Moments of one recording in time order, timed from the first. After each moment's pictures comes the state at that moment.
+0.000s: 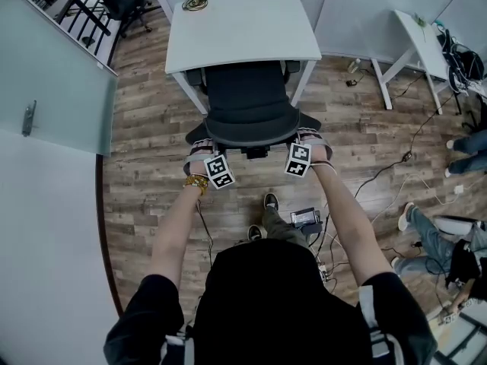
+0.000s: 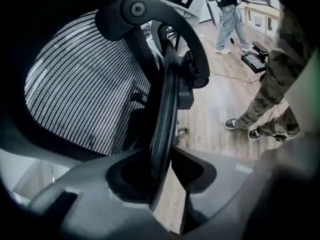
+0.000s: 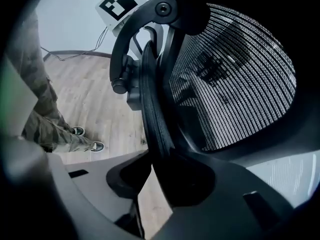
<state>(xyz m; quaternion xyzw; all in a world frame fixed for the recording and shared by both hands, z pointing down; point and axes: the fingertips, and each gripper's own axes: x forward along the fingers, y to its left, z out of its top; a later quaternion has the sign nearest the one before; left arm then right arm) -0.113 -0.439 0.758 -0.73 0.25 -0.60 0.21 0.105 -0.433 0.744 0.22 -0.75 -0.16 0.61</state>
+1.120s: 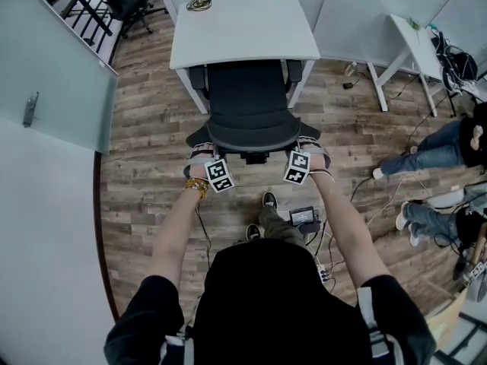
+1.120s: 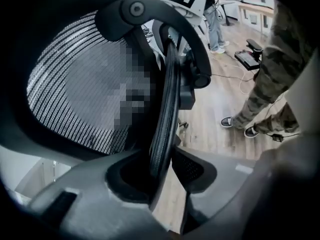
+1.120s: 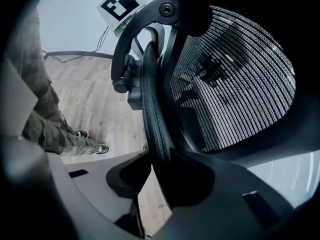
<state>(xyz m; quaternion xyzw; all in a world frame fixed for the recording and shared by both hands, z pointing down) -0.135 -0.385 0.761 -0.74 0.24 -0.59 0.22 0.082 -0.369 0.747 0.23 -0.74 -0.16 0.61</state>
